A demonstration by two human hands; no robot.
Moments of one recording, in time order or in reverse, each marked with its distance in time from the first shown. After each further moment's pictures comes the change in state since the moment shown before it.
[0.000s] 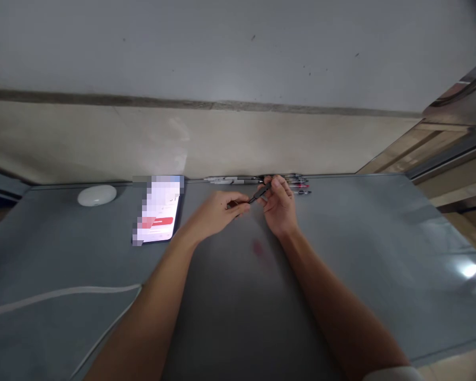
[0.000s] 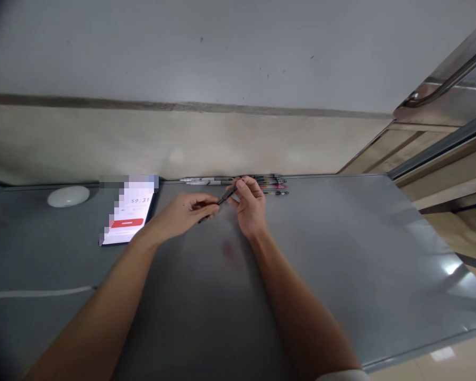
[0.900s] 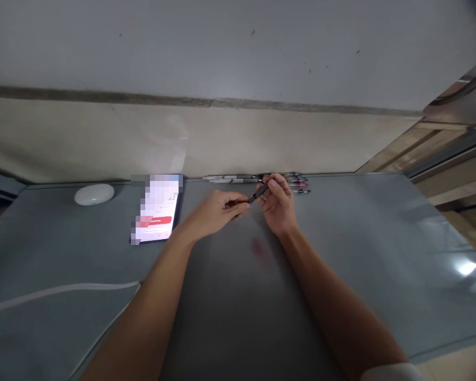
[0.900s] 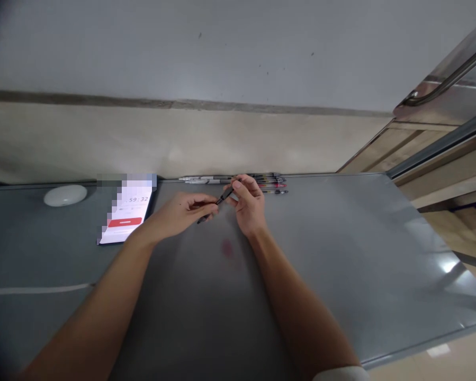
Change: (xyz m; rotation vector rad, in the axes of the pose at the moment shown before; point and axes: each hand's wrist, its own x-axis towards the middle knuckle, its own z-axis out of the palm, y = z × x) left_hand -0.002 -0.001 -0.002 -0.013 -0.037 0.028; right_hand -0.002 -0.002 -0.001 0.125 -0.089 0.025
